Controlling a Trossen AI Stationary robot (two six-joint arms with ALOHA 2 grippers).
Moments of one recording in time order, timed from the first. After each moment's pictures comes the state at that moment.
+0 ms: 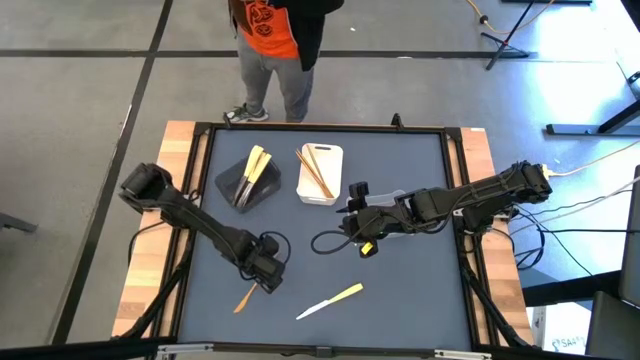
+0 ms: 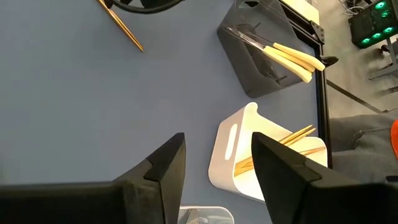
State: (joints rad) left arm -0.49 1.68 1.01 -0.74 0.04 -1.36; right arm 0.28 1.54 1.36 -0.62 0.37 -0.27
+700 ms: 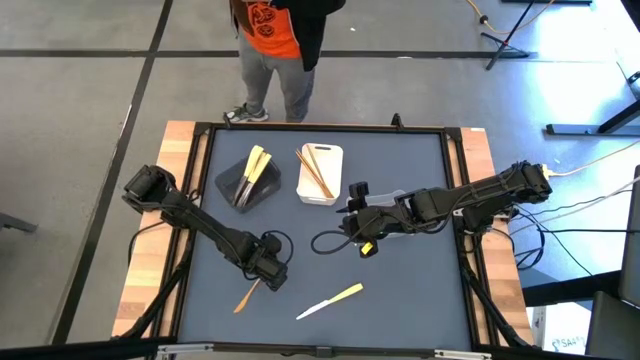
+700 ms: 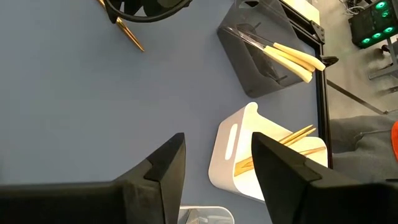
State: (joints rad) left arm -0.48 1.72 1.01 -0.70 -0.07 -1.39; right arm 0.28 1.54 1.36 -0.62 0.37 -0.27
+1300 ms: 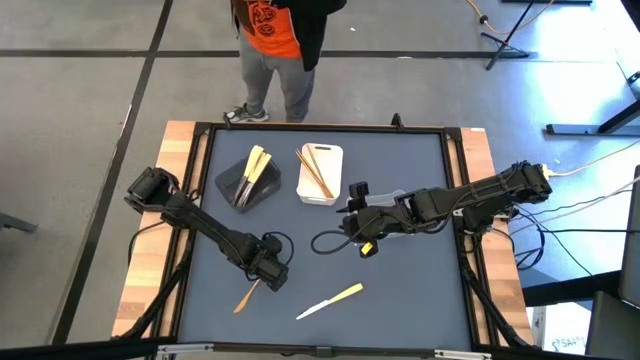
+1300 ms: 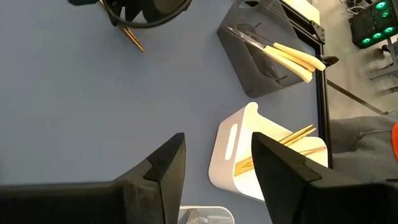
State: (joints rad) left arm -0.49 1.75 1.01 -0.70 -0.07 -1.39; right arm 0.28 1.54 1.36 -0.62 0.37 -0.27
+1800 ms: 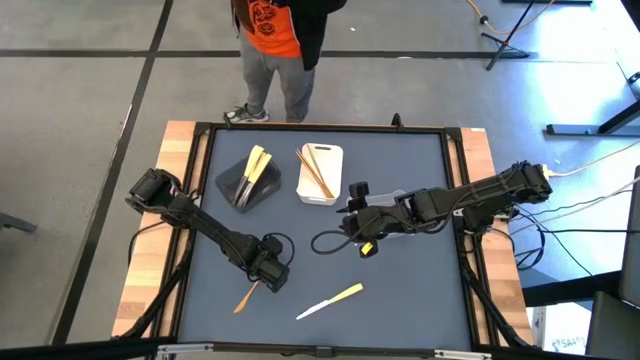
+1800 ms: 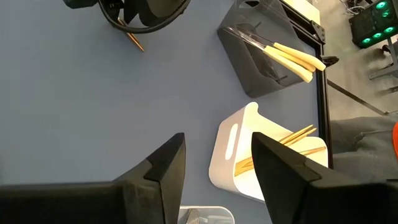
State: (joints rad) left arm -0.49 1.80 1.02 -0.70 -0.04 -1.38; right arm 0.28 1.54 1.36 -0.62 0.37 -0.27
